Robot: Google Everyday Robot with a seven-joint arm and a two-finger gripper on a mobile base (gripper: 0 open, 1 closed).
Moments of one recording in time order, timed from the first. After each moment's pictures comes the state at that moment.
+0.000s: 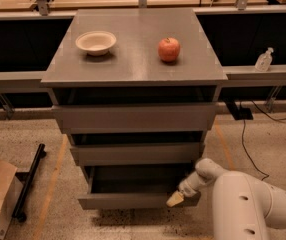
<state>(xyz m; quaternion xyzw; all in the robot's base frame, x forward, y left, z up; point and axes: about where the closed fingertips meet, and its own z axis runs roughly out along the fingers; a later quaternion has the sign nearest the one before) 0.589 -0.159 0.192 -0.43 0.86 0.27 0.09</state>
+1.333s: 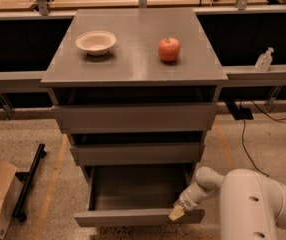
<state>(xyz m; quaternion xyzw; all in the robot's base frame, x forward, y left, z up) 0.516 -0.148 0.194 -0.41 0.86 0.31 0.03</state>
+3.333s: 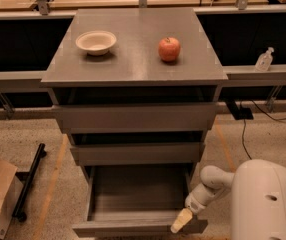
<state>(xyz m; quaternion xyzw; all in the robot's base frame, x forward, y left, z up) 0.472 -0.171 0.244 -0.38 0.87 0.29 -0.02</state>
